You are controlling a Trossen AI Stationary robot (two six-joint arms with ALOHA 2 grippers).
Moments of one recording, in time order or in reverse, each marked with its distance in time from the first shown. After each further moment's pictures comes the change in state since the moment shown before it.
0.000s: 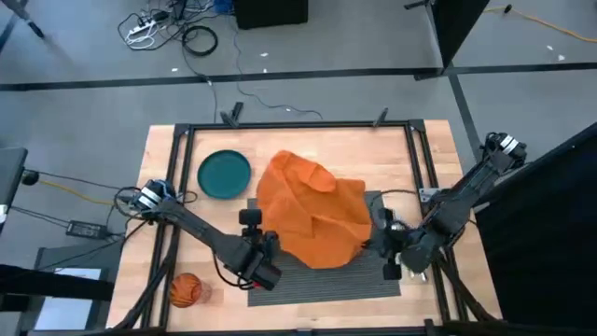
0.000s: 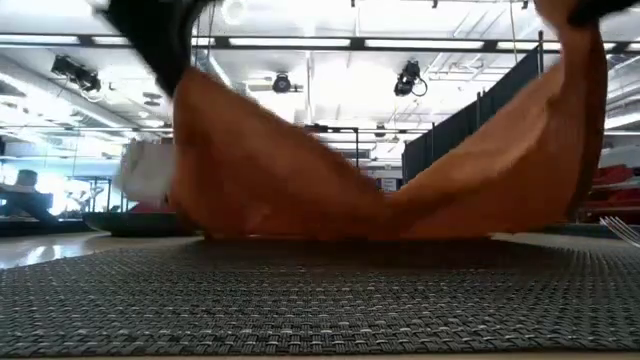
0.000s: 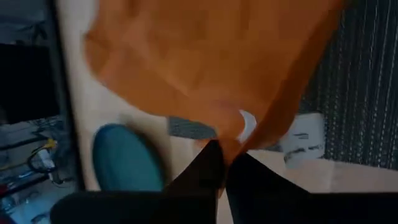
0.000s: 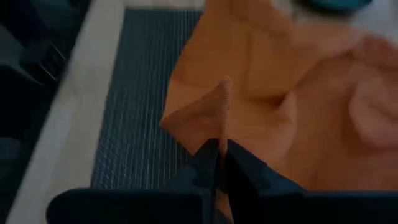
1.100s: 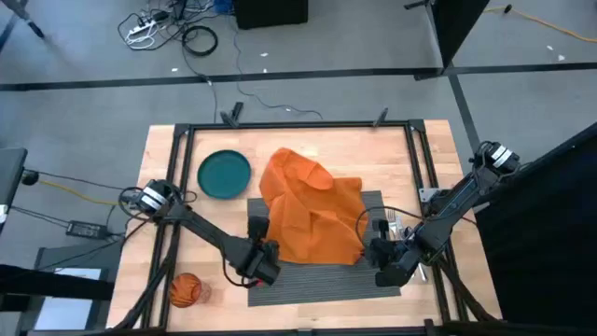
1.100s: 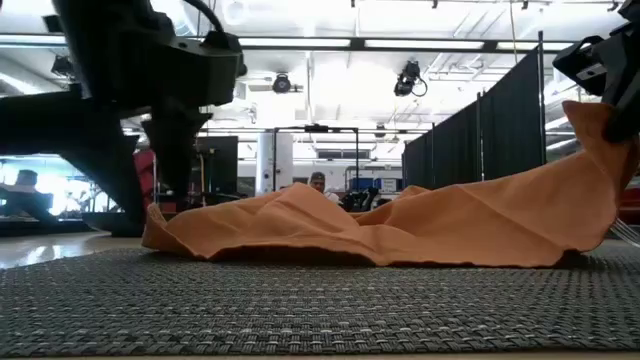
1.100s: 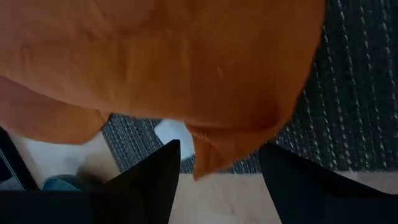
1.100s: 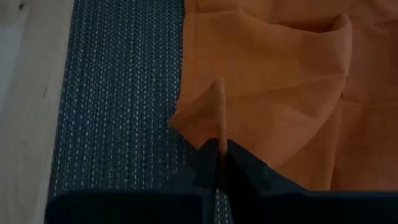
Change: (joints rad) left arm 0.047 0.027 -0.400 0.467 0.101 0.344; right arm 0.003 0.240 -0.088 0.030 -0.105 0.153
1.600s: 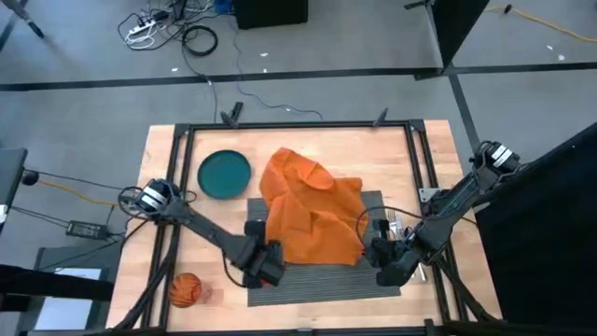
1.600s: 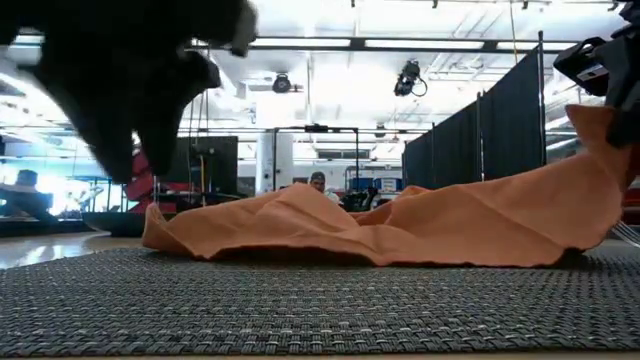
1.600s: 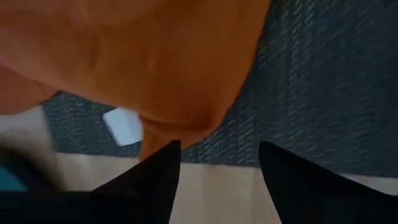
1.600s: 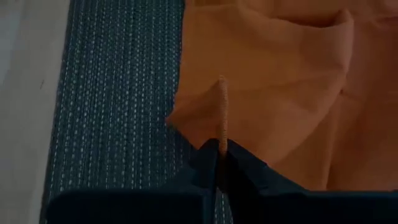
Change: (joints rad) left arm -0.021 -0.001 0.107 -0.061 0.155 -0.199; right arm 0.000 -0.003 0.000 -0.020 -0.002 -0.007
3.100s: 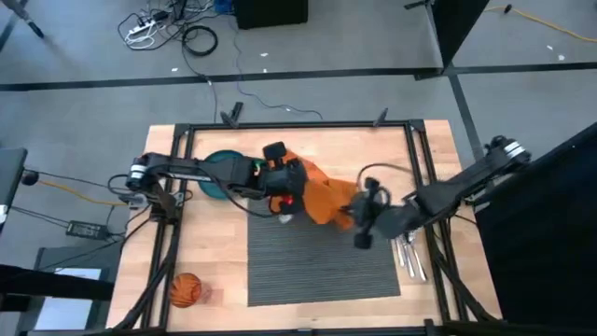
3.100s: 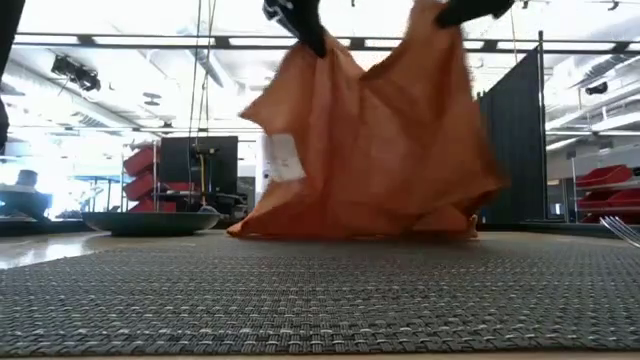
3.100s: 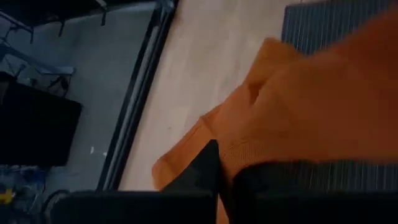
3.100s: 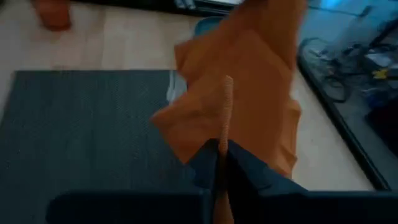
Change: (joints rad) left arm 0.406 -0.182 0.344 0.049 -0.279 0.326; right arm -0.281 -0.226 0.187 0.012 0.135 -0.378
